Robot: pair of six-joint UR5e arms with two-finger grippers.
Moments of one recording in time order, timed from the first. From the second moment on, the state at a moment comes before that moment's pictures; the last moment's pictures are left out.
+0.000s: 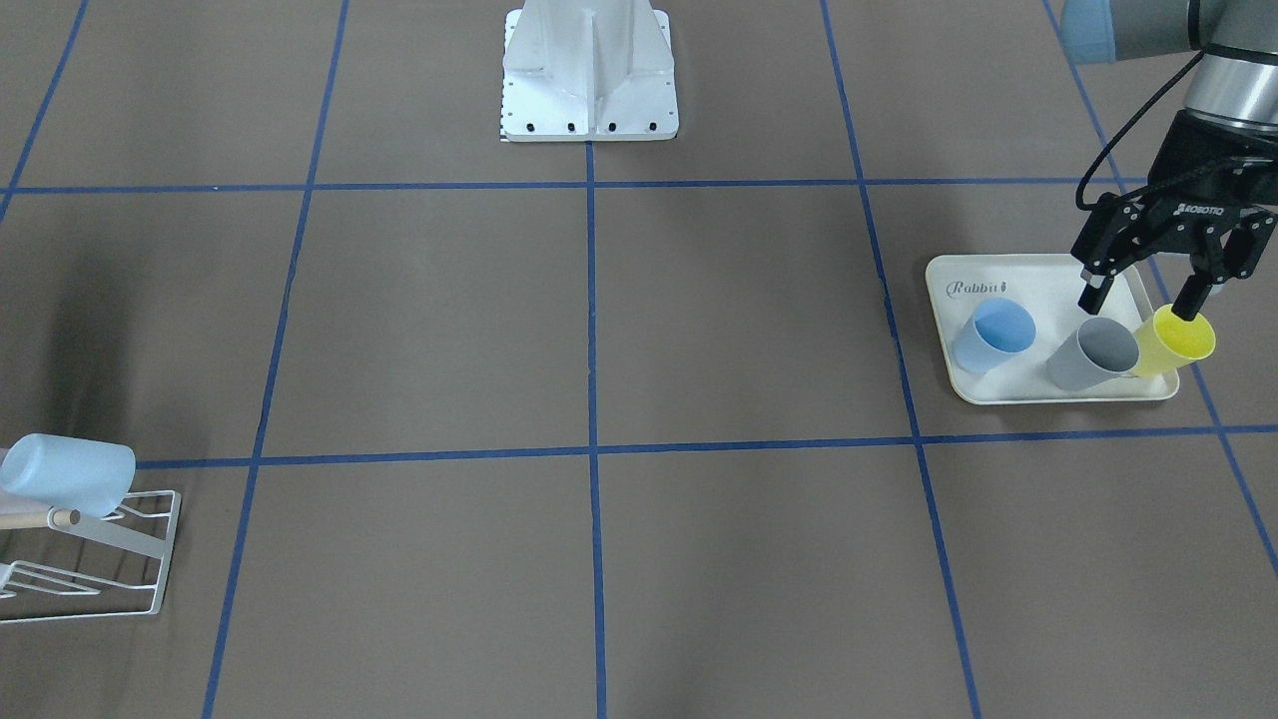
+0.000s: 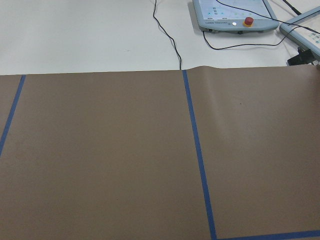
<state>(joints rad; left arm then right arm) -1.09 -1.61 -2.00 -2.09 -1.88 -0.85 1.36 -1.20 1.35 -1.44 2.26 0.02</state>
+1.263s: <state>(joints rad) -1.29 -1.54 -1.76 -2.07 -2.12 -0.29 1.40 -1.46 1.82 -1.51 2.32 0.14</state>
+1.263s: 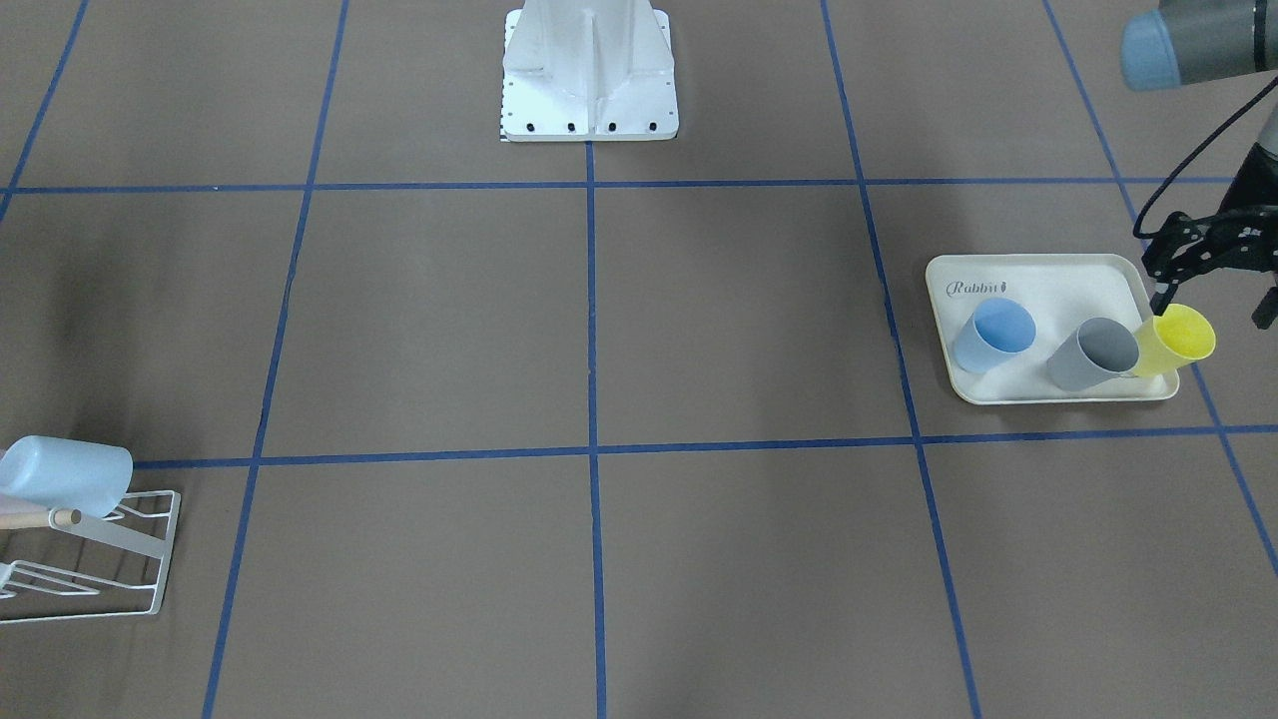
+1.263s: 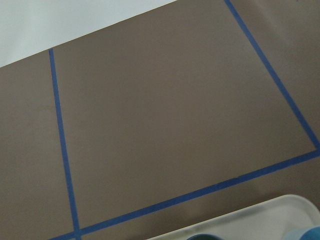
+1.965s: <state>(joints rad) -1.36 -1.60 -1.50 -2.07 -2.31 -0.21 1.39 -1.55 1.93 -1.51 2.32 0.15</state>
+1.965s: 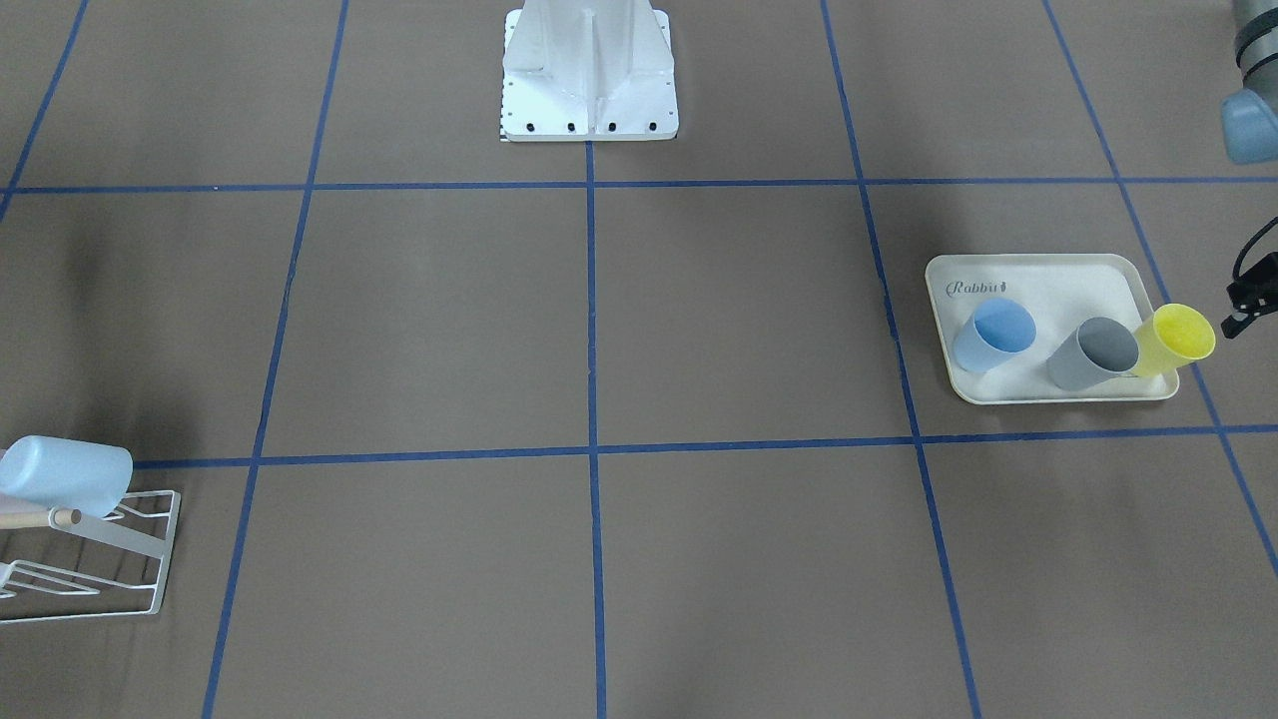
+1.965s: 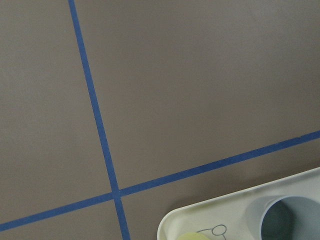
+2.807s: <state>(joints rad) -1.35 -1.61 -1.38 -2.07 -2.38 -0.23 1.39 -1.55 1.93 -1.50 2.33 0.15</state>
